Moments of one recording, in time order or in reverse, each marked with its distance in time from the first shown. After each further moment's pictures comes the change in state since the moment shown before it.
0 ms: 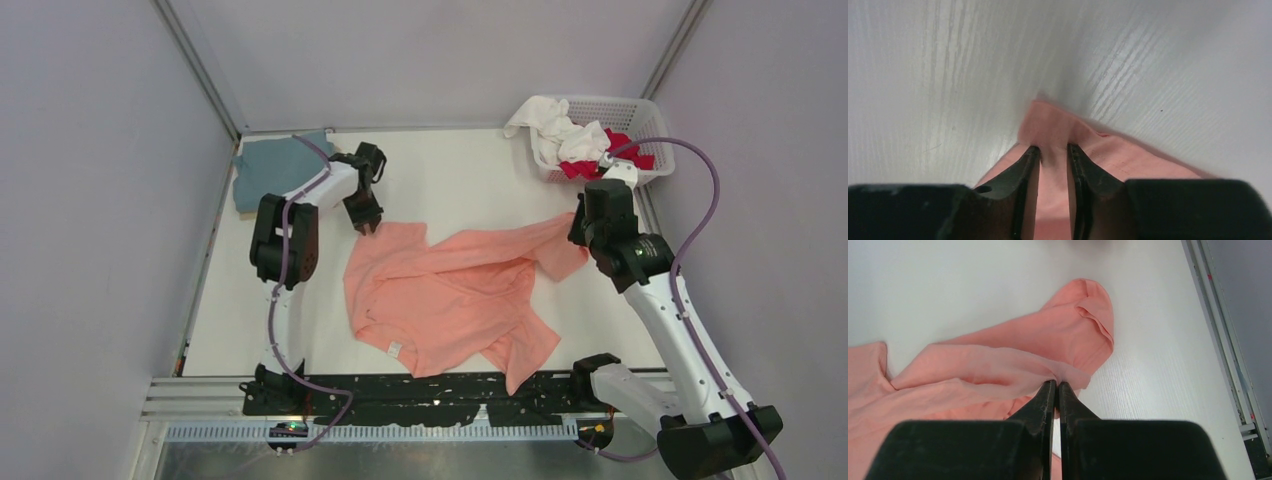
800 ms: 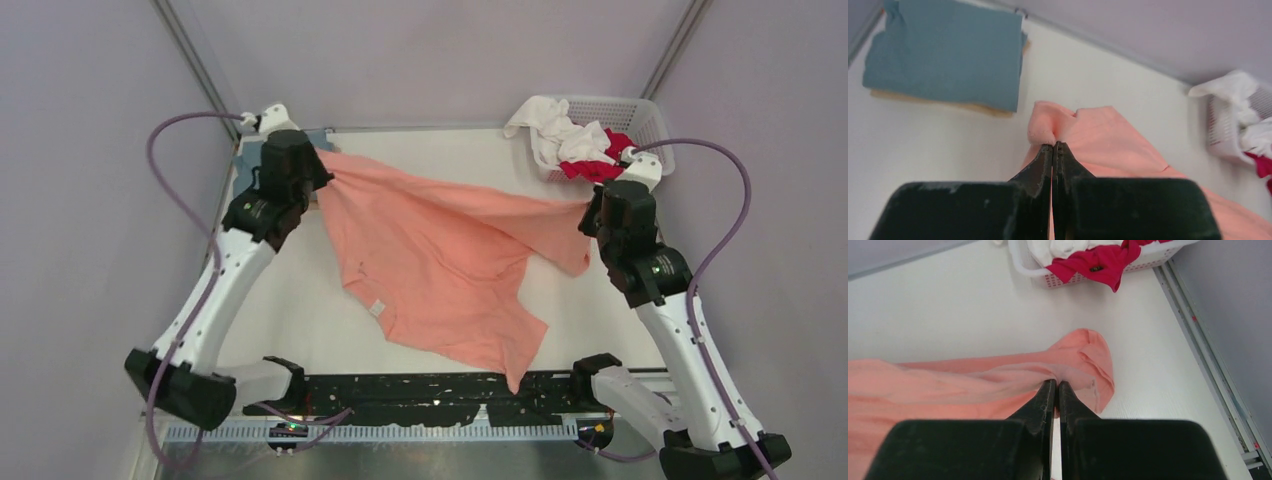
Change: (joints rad) left arm -0.030 -0.857 -0.351 0.338 -0.246 0.226; right arm 0.000 -0.079 0.006 0.091 0.046 -0.014
